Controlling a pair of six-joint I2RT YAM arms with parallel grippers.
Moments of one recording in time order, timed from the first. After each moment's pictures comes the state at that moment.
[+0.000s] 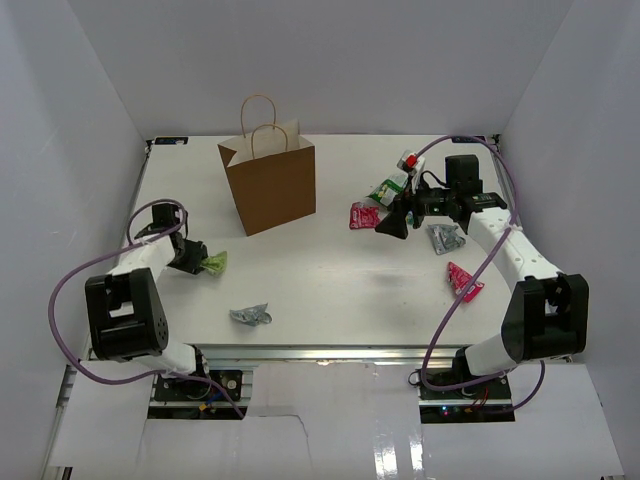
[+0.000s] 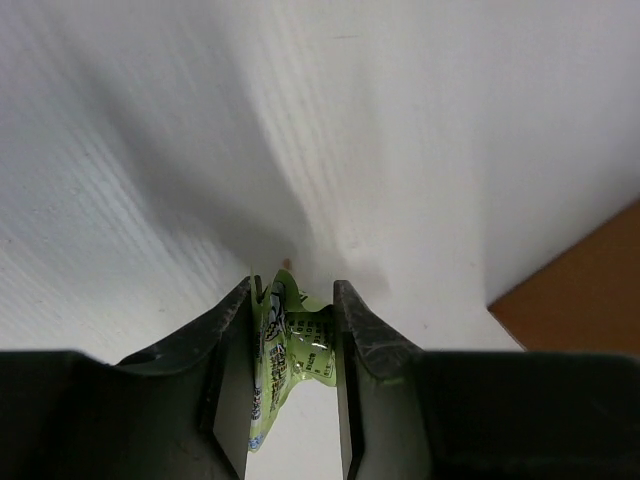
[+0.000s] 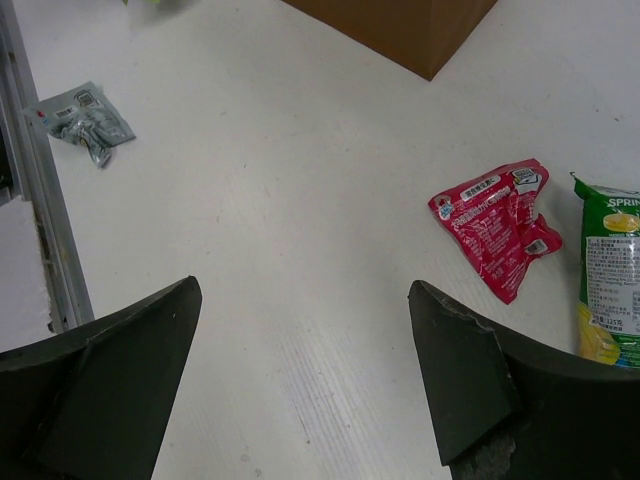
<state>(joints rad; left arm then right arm) 0.18 1.51 0.84 -0.52 -0.06 -1.12 0.17 1.46 1.13 -0.39 -0.94 -0.37</state>
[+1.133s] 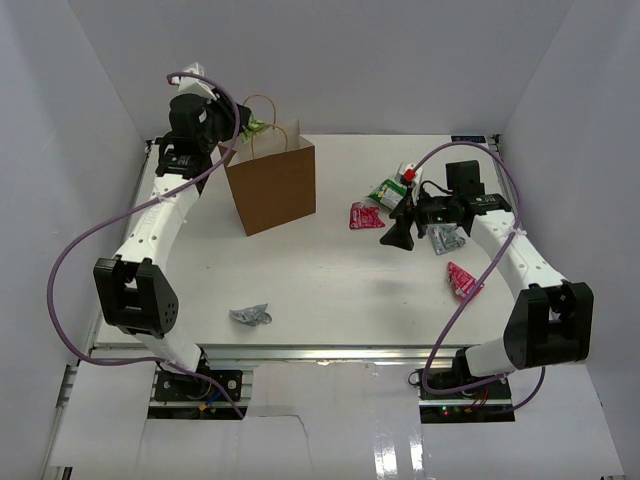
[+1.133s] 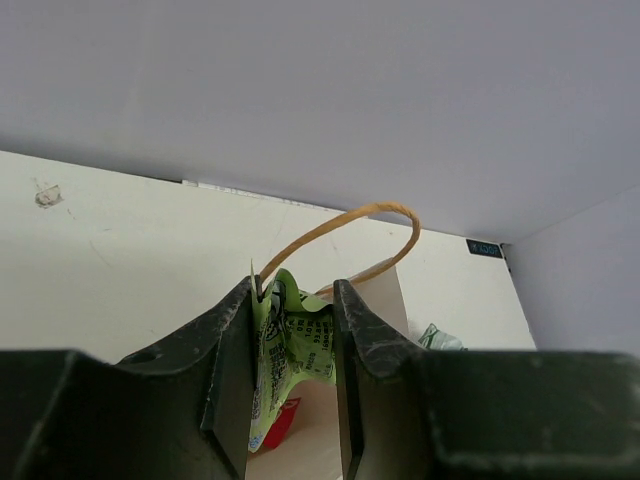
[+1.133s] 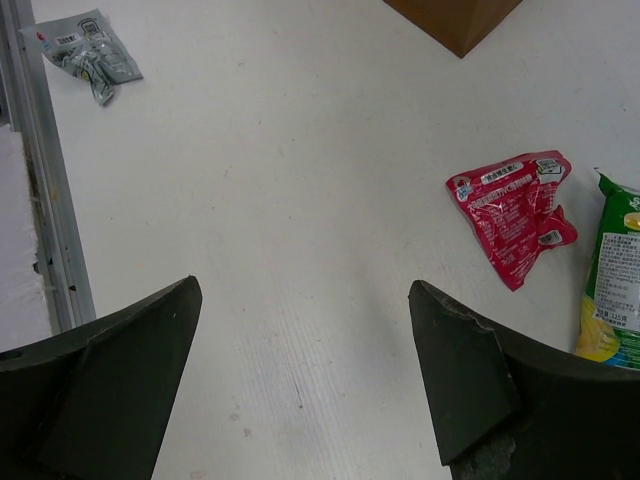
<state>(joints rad) -0.15 1.65 1.58 -0.04 0.09 -0.51 0.17 1.42 1.13 -0.56 -0.96 -0.61</state>
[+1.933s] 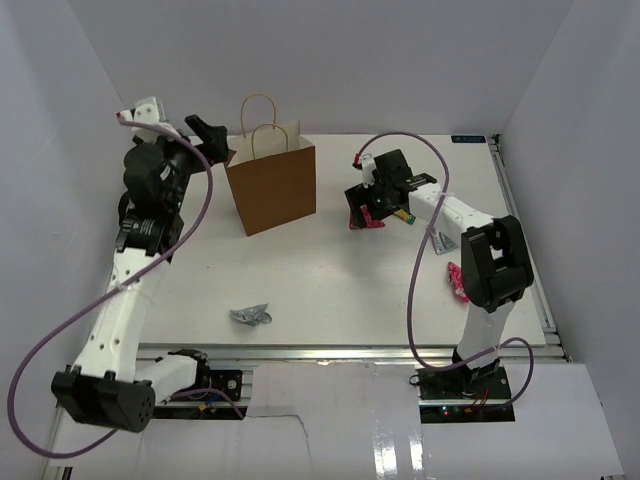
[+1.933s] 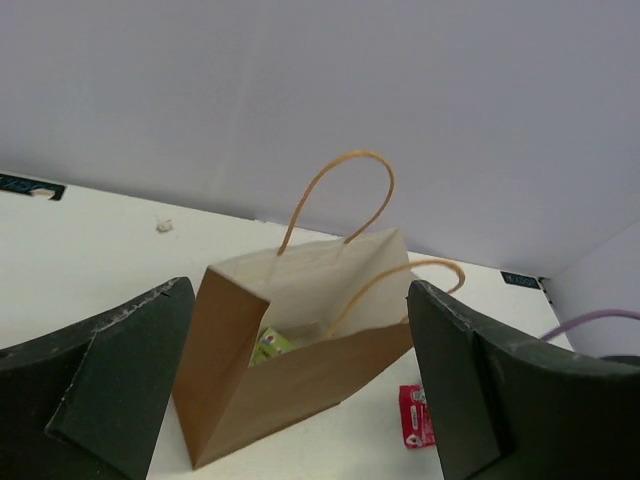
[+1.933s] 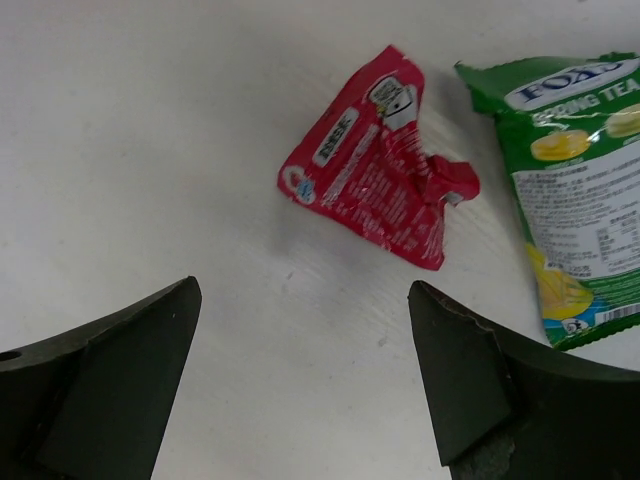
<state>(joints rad) -0.16 1.20 1.30 -0.06 -0.05 -0.36 0.42 1.83 1.39 -0.48 -0.22 -0.13</state>
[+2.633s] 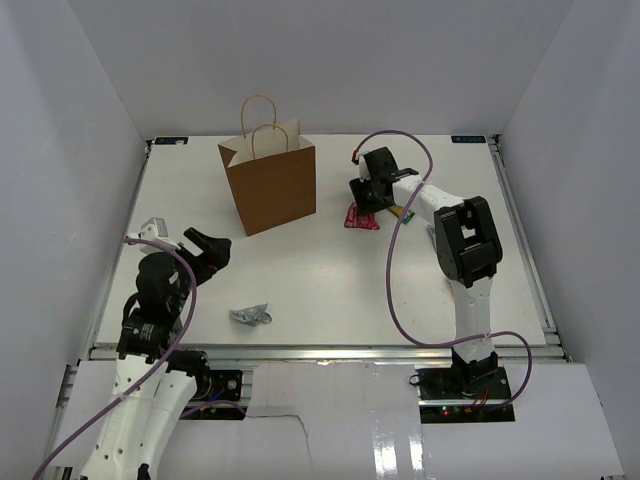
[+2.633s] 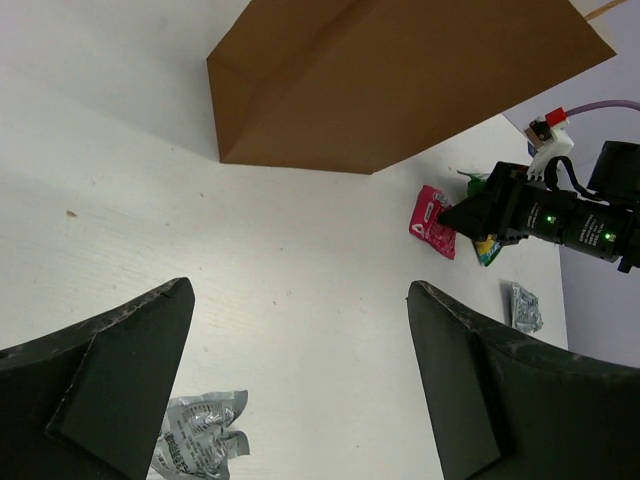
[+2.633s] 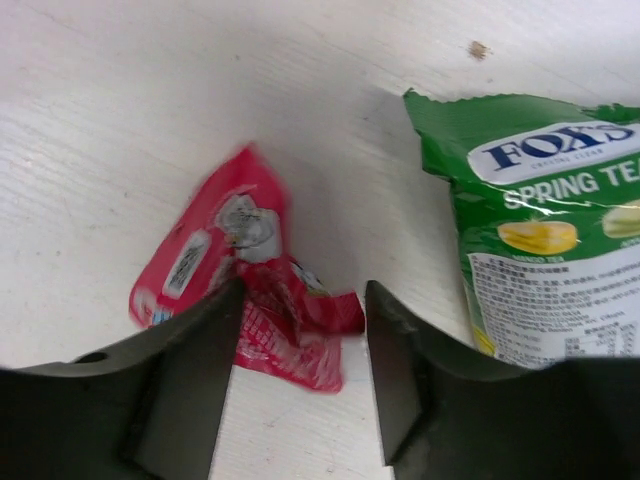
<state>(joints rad) -0.16 0.47 0.62 -0.45 -0.07 -0.69 0.42 2.13 1.62 -0.43 -0.02 -0.03</state>
